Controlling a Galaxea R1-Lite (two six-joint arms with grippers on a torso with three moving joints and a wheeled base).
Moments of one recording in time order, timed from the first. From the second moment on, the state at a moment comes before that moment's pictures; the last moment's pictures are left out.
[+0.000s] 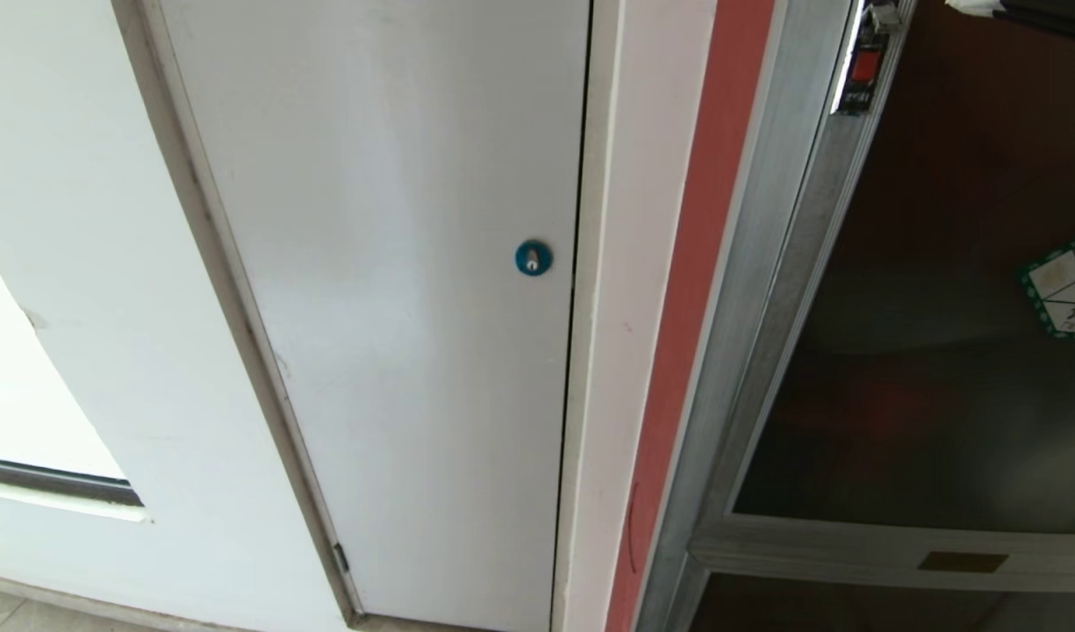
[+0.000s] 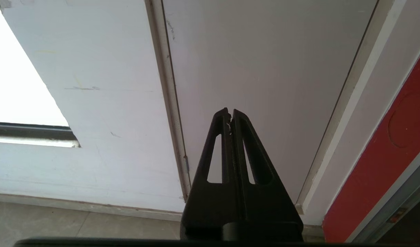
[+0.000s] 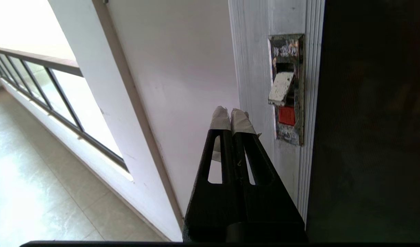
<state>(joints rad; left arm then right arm) -0.01 0.00 0.00 -0.02 -0.01 0.01 0.34 1.27 -1.41 -0.03 0.17 0.22</state>
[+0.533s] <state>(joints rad) -0.01 0.00 0.00 -0.02 -0.01 0.01 0.31 1.37 -1.51 -0.01 0.17 0.22</state>
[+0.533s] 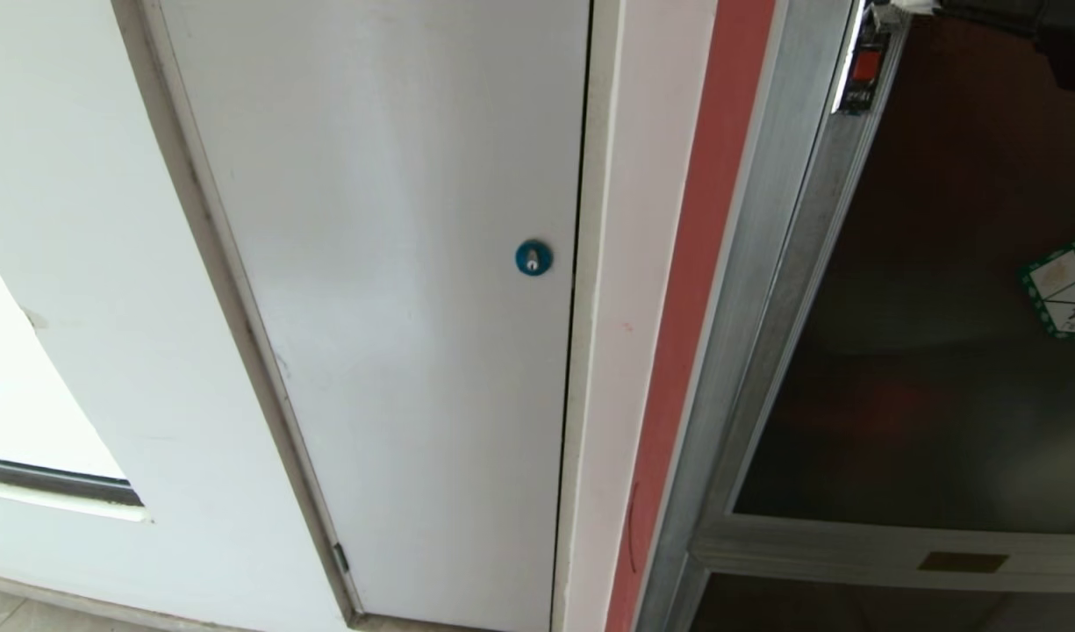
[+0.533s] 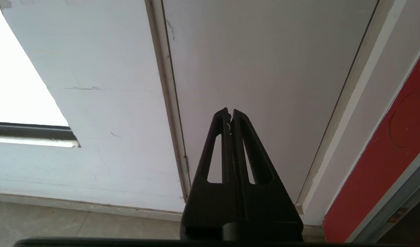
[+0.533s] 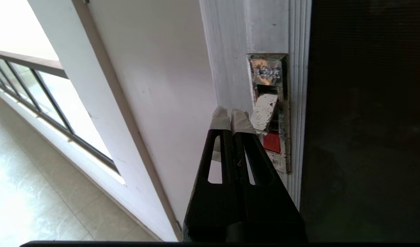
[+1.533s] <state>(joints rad) -0.01 0.00 0.00 -0.02 -0.01 0.01 0.24 1.41 -1.48 -0.01 0.17 0.19</state>
